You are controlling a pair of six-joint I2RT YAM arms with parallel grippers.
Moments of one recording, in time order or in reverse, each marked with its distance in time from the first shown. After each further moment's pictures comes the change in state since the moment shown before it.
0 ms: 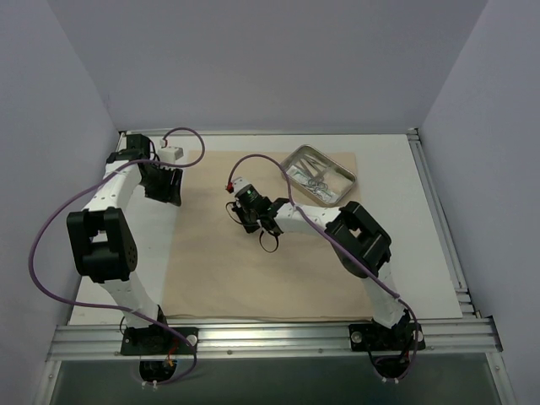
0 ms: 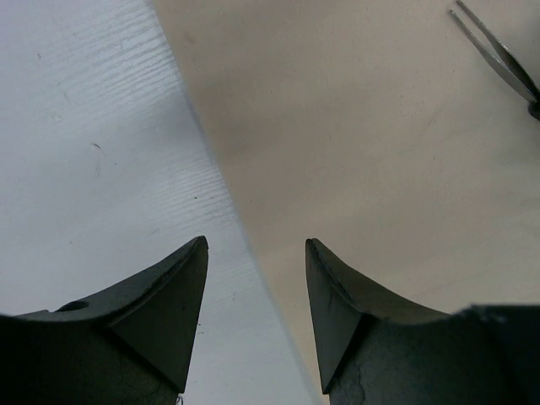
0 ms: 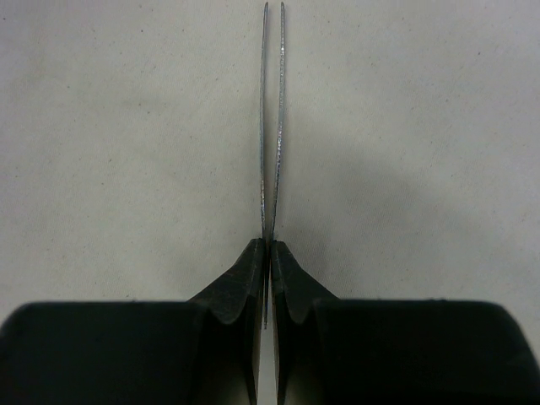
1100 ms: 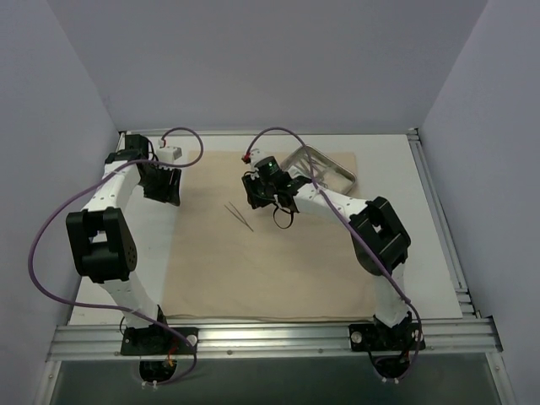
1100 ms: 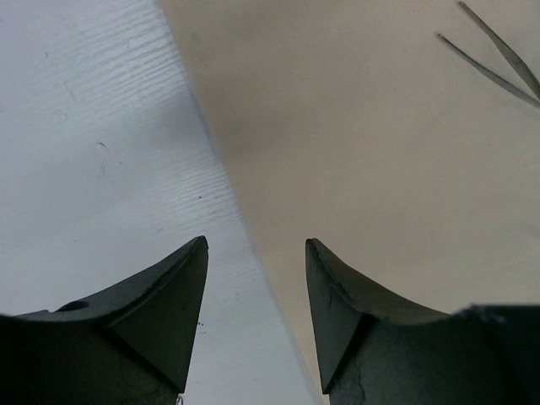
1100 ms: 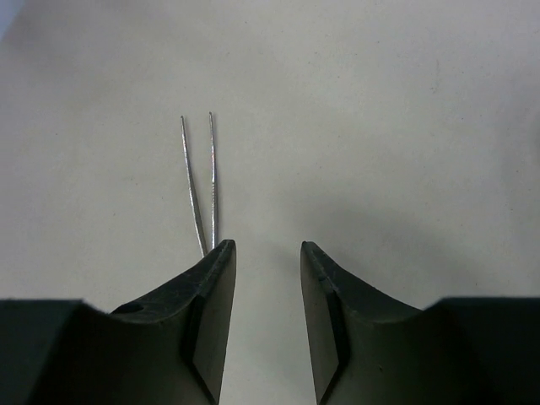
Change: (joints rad) left arm 0.011 0.000 -0.002 0.005 0.002 0.001; right arm -0.134 -0.099 0.063 -0.029 -0.119 -0.012
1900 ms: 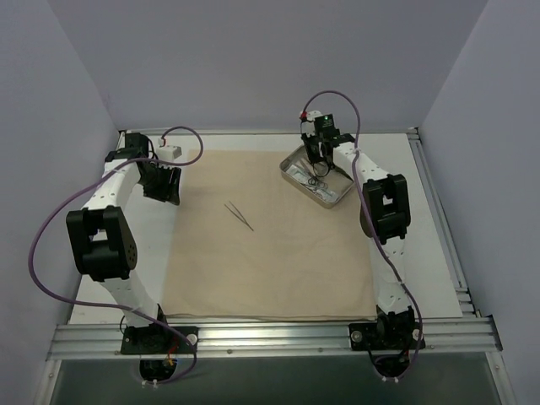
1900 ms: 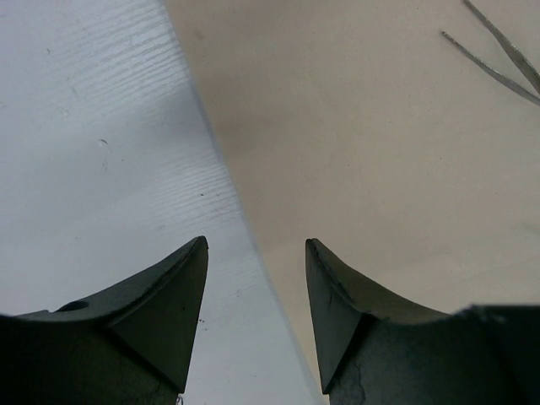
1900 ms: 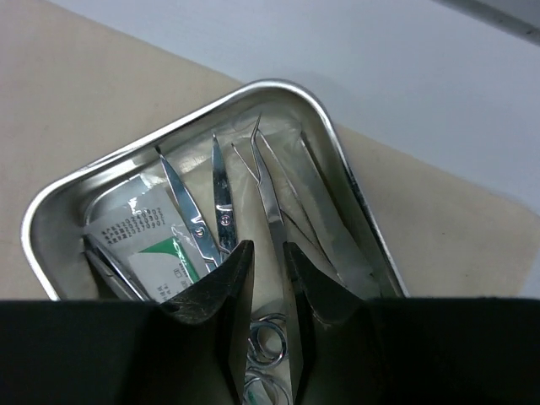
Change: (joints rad) left arm 0.000 0.004 0.007 -0.012 -0.007 0.000; right arm -0.436 0.270 0.456 -0.219 0.005 -0.258
